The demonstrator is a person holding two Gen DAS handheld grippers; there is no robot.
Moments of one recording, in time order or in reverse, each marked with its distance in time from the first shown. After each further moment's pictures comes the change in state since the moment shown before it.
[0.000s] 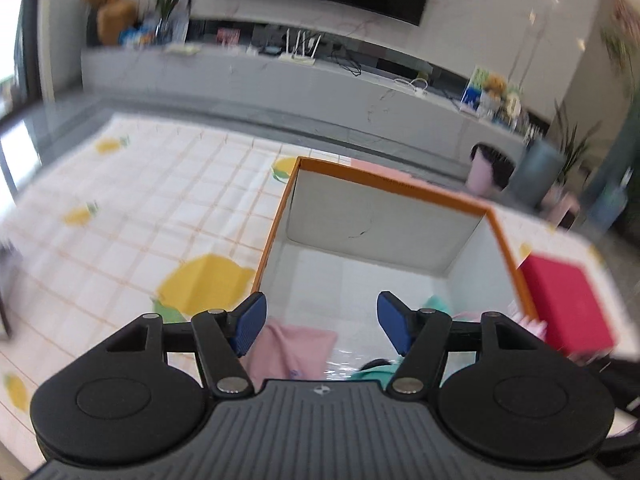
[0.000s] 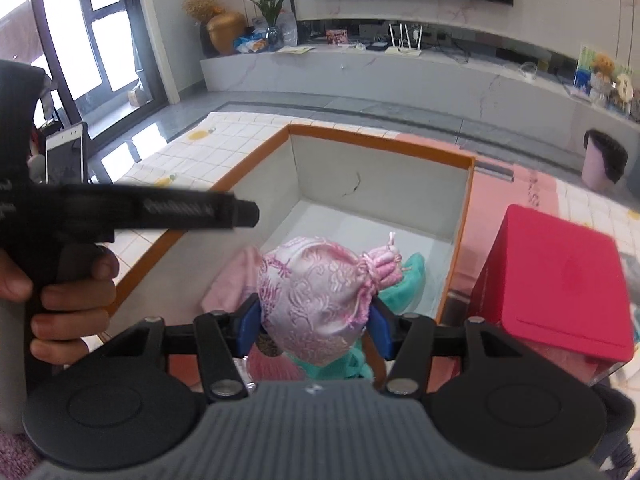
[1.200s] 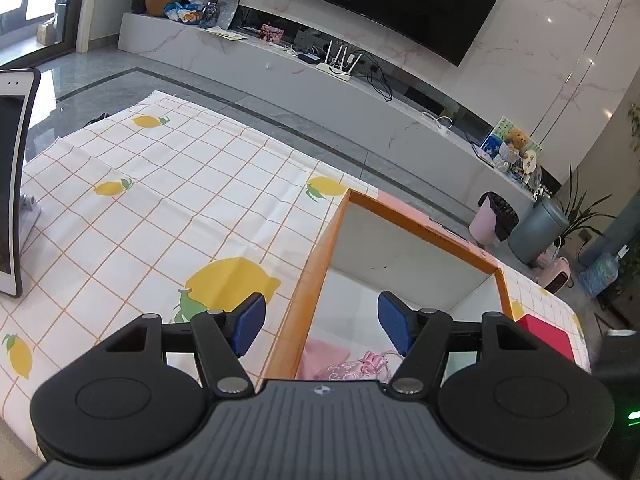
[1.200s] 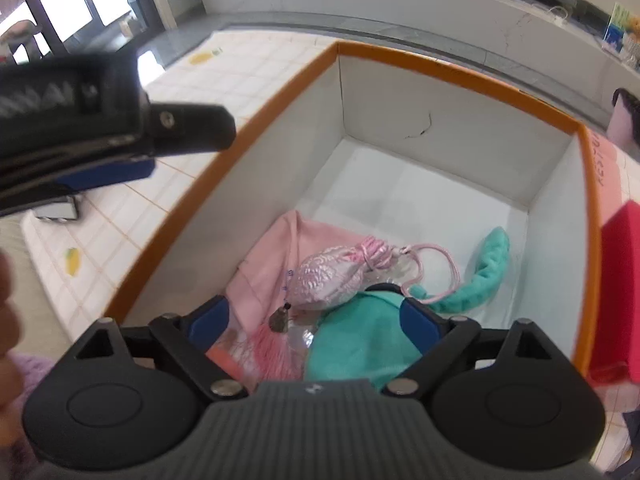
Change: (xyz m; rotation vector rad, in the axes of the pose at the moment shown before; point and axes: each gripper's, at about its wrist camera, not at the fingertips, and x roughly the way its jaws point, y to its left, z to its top) left arm -0.021 0.038 0.008 -0.170 -0.042 0.000; right arm 0.079 0.041 0.026 -0.007 0.252 0.009
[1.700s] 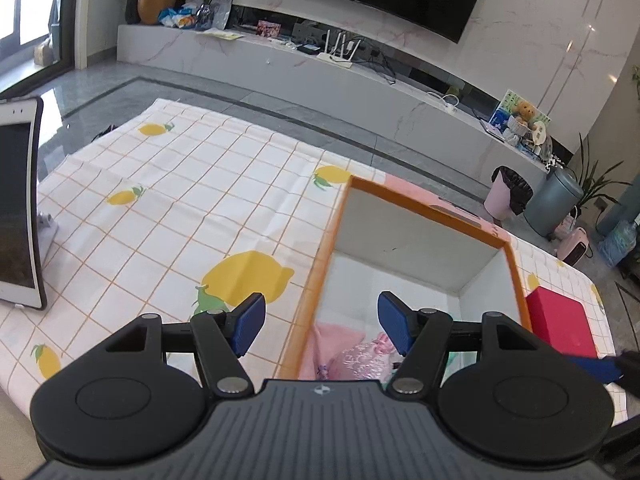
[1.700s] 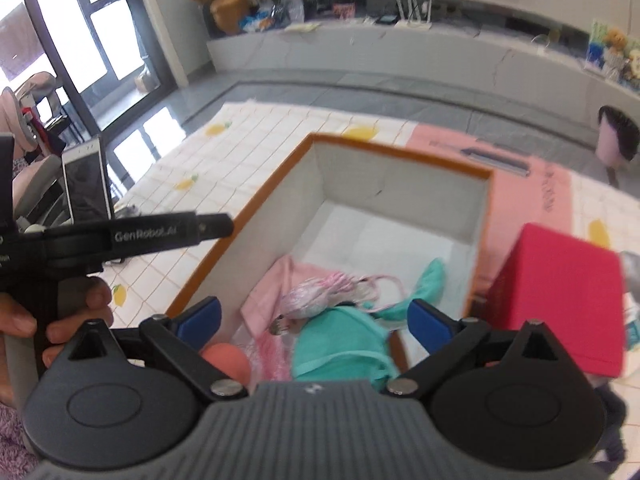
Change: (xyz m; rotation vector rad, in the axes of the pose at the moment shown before) left arm -0.010 -0.019 -0.002 0.093 0.032 0.065; right arm -0.112 -0.031 -0.013 0.030 -0.172 0.026
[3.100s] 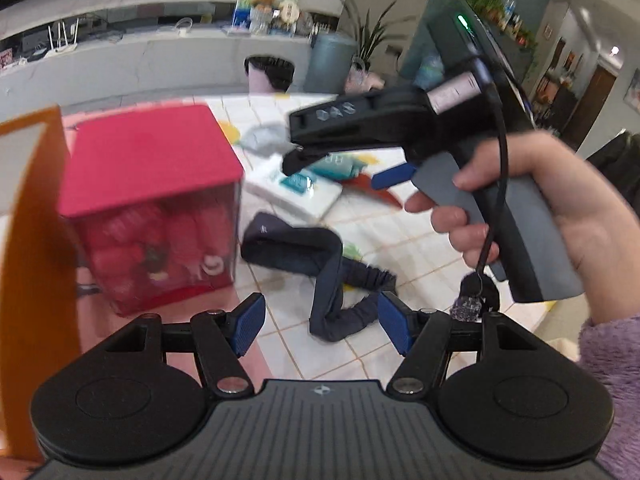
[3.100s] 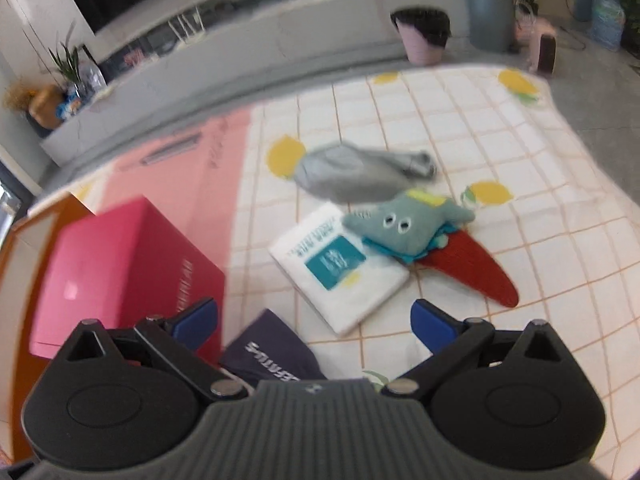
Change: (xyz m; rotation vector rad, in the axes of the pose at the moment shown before) left arm 0.044 -0.279 -0.175 0.534 0.196 -0.450; right arm -0.011 -0.320 -0.091 0.481 0.008 -0.258
